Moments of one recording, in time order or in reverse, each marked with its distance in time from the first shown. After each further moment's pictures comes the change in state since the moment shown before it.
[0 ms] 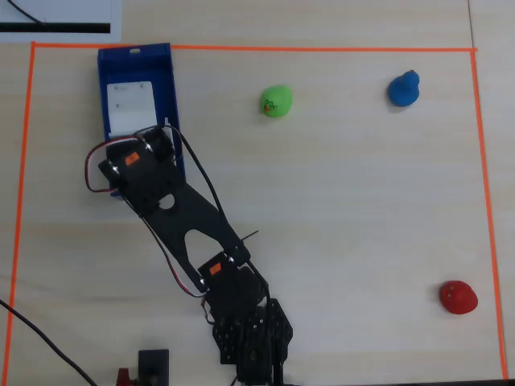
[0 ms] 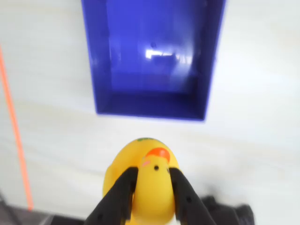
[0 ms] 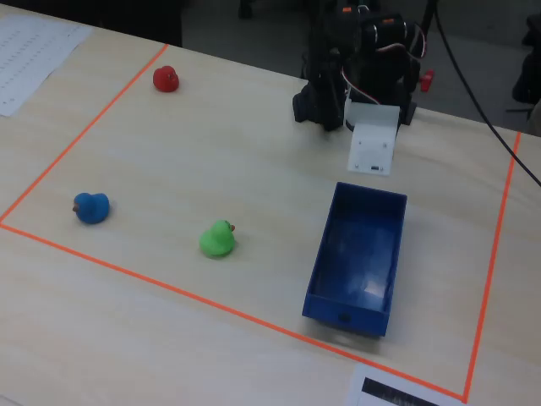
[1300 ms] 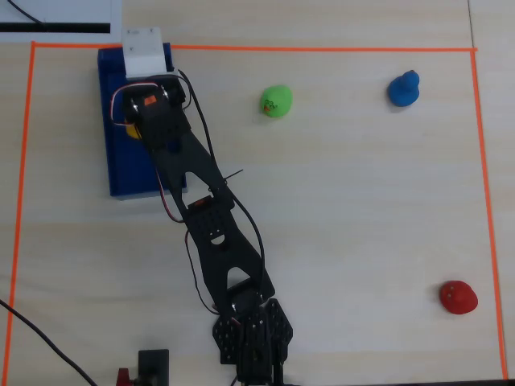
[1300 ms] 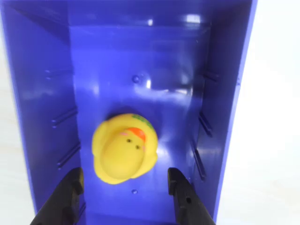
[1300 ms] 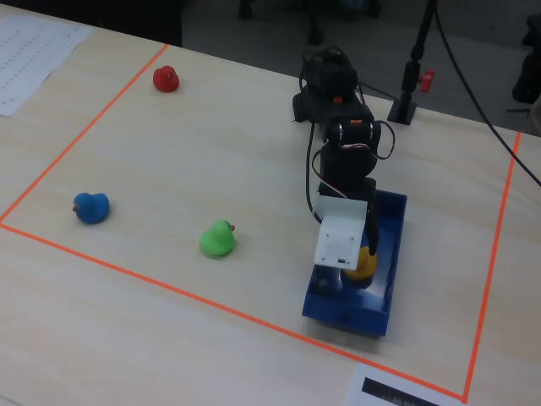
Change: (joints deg) arm 10.9 -47.4 -48.6 -9.2 -9.6
